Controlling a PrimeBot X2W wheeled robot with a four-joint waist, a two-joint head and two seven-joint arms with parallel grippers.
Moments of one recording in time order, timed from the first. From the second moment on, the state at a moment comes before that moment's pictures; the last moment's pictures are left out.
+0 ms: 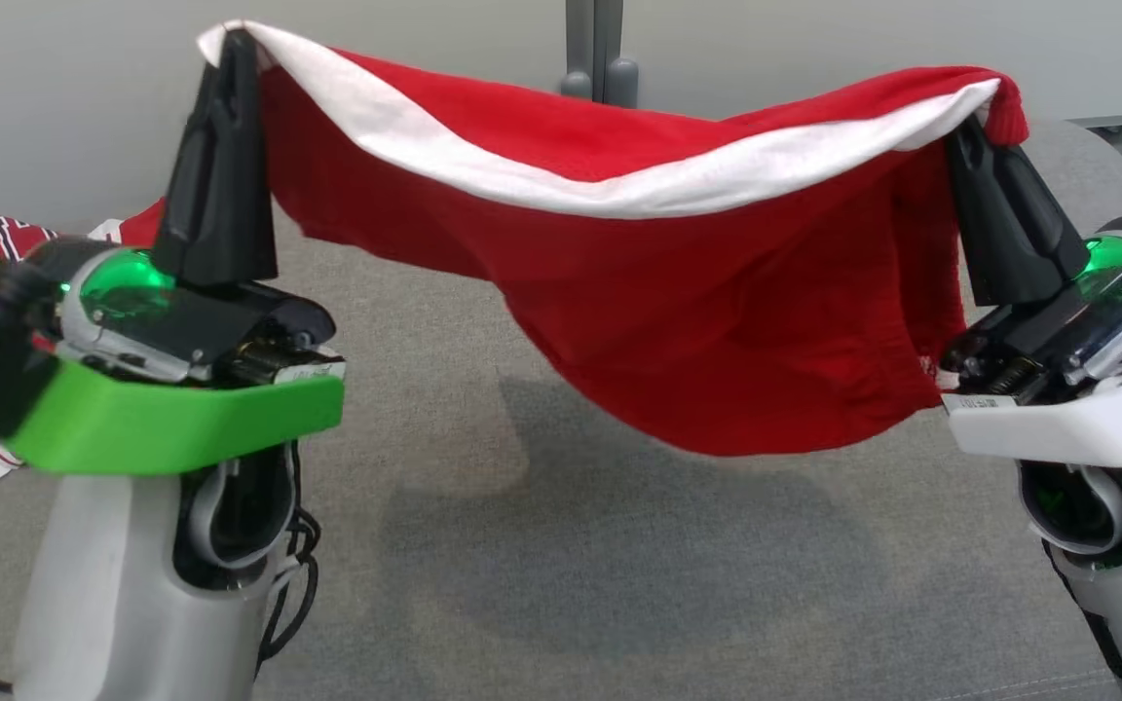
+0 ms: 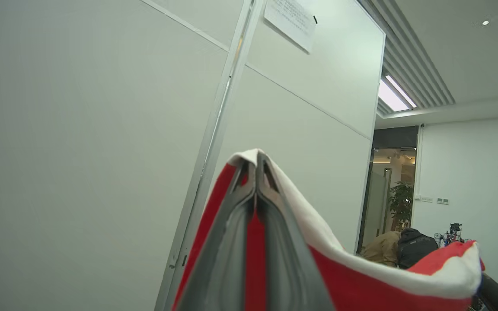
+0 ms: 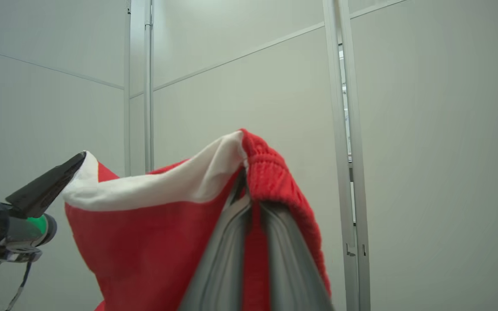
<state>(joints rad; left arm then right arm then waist) -0.41 0.04 -0.23 -0.20 -0.64 -0.08 -0.26 -0.28 -0.32 0.30 -0.28 0.54 0.12 -0.25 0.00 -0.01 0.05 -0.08</state>
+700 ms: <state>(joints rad) -0.56 0.06 -0.13 -0.19 -0.67 -0.06 -0.23 -0.76 -0.31 0.31 -0.05 0.69 0.09 -0.03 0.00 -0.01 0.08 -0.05</state>
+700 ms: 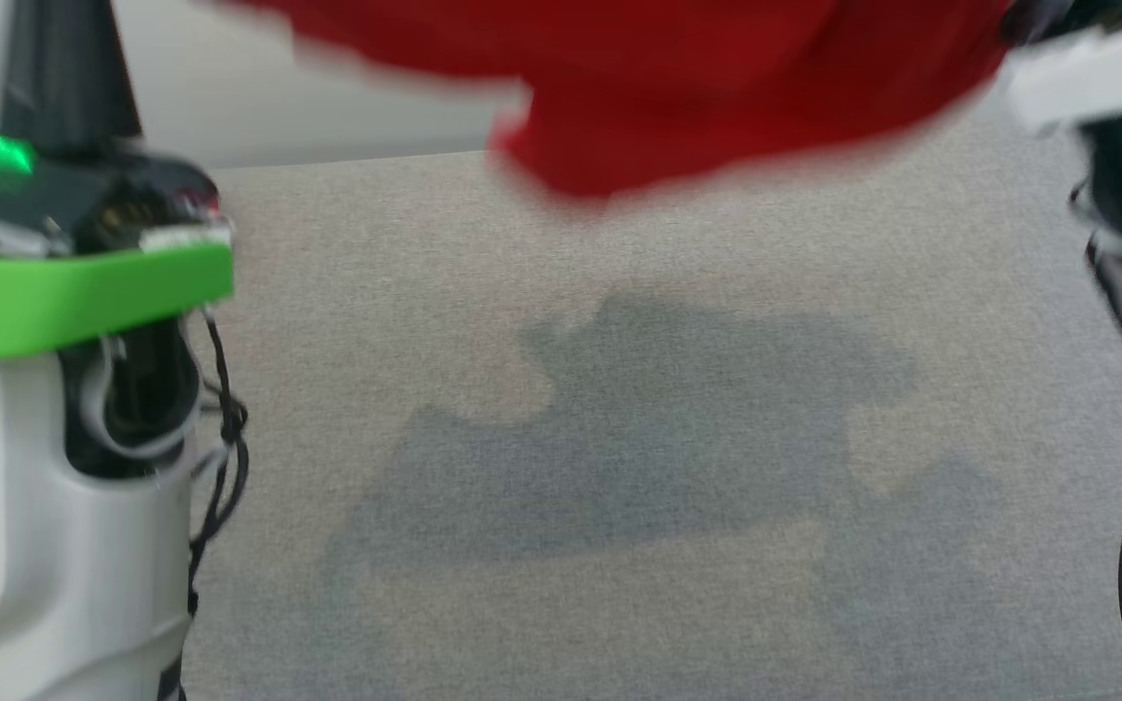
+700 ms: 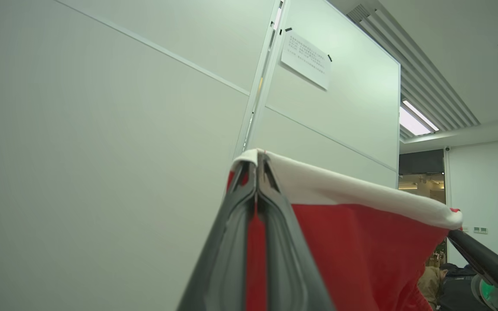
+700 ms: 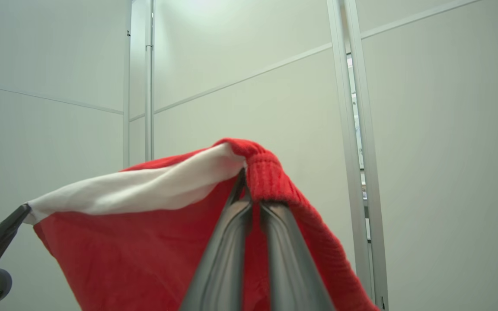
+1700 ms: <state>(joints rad) -0.09 0.05 -0.34 0.03 -0.79 -0.08 -0.23 -0.42 -0.38 0.59 0.30 0.74 0.12 -0.01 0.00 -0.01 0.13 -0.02</state>
